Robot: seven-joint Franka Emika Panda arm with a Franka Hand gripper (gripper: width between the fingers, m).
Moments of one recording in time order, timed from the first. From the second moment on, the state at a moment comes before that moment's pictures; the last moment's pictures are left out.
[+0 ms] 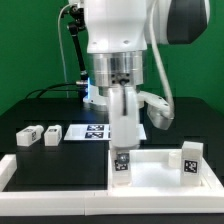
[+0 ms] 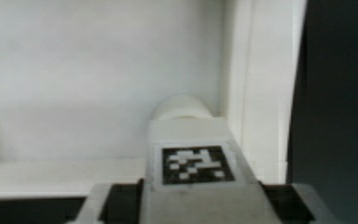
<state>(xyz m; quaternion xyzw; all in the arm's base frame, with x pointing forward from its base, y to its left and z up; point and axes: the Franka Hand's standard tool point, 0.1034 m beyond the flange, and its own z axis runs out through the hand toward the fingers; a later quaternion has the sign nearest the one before) 0.628 0.005 0.074 -0.63 0.77 0.01 0.06</state>
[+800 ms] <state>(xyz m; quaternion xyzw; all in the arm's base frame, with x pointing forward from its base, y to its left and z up) 0.626 0.019 0.072 -0.80 0.59 -0.01 0.05</state>
